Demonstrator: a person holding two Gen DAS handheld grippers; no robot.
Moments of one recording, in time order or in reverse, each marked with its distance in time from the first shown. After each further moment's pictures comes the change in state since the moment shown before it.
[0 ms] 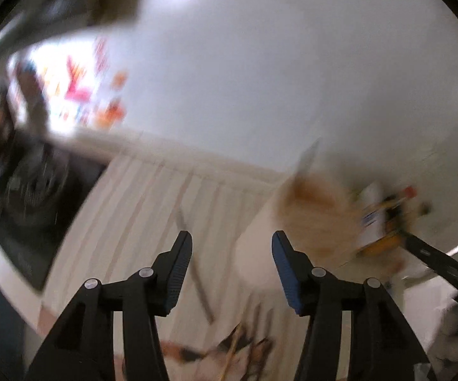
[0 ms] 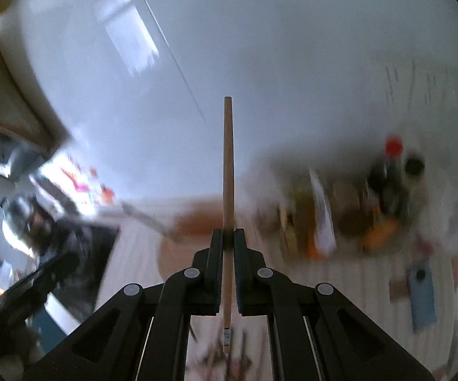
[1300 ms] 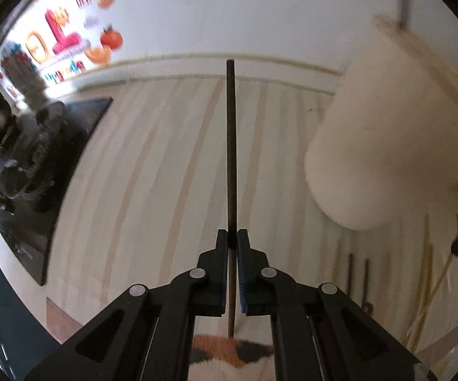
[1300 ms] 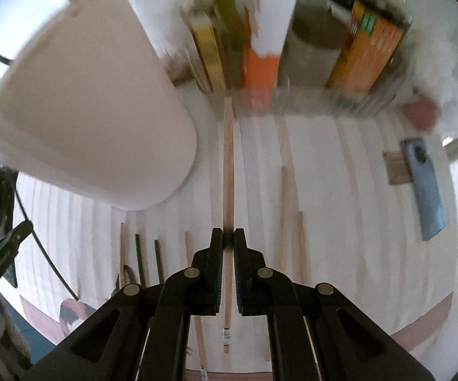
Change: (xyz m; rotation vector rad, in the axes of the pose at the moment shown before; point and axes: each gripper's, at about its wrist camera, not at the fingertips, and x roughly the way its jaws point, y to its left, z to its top) left arm 0.105 0.013 -0.080 0.186 0.153 0.182; right arm 0.115 -0.050 -0.104 0.053 0.289 -0.264
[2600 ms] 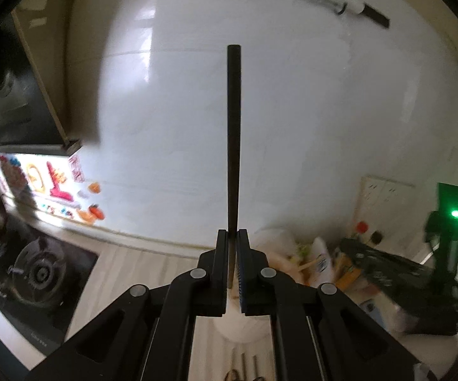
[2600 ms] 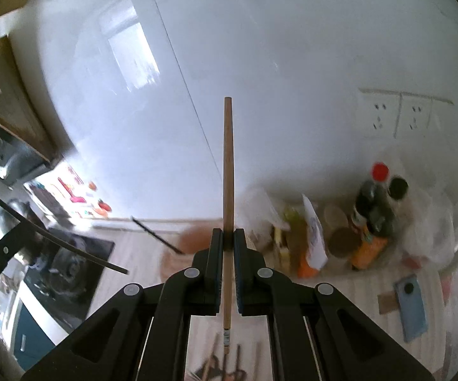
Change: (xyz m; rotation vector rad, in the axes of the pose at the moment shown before) left arm -0.241 -0.024 0.093 0.031 -0.551 -0.263; right arm -0.207 0.044 0.076 -0.076 -0.529 0.239
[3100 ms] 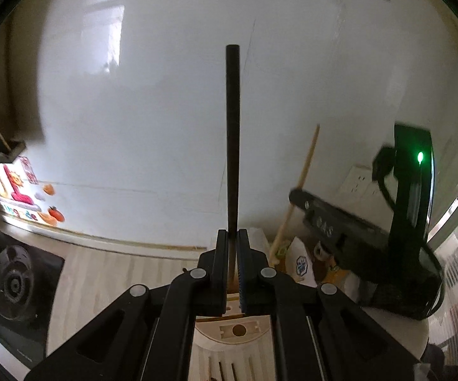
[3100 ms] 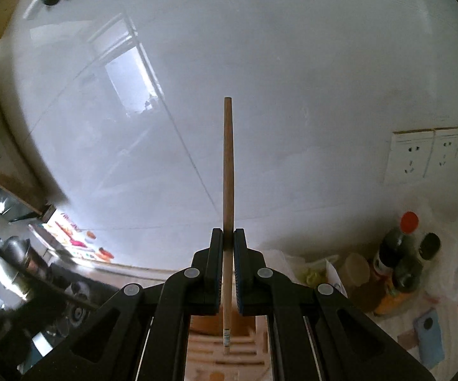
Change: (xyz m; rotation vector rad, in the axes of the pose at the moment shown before) left arm 0.085 -0.025 0.020 0.026 0.143 -0.094; right arm 0.066 -0.001 0.064 0.055 -0.075 0.007
